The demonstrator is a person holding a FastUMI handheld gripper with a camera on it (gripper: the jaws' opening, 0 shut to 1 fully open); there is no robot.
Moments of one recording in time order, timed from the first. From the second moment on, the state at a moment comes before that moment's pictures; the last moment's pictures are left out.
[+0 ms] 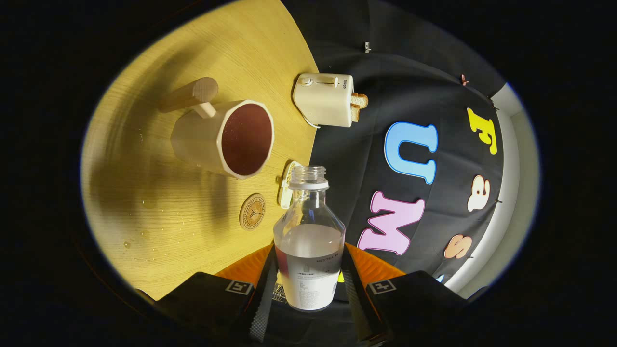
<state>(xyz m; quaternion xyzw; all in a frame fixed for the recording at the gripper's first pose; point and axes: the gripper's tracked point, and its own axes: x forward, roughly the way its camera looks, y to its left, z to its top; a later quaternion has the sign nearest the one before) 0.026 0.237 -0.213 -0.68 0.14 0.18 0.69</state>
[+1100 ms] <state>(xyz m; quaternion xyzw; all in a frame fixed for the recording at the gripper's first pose) 0.034 0.240 -0.209 -0.72 0.12 0.19 0.66</state>
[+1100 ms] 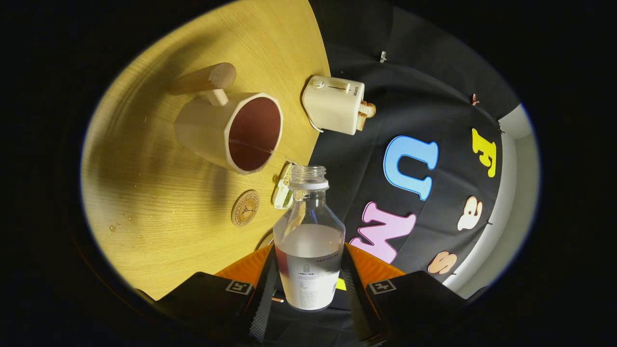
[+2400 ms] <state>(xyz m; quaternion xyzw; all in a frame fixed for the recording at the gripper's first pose) 0.045 0.241 -0.216 -0.74 0.10 0.19 0.63</state>
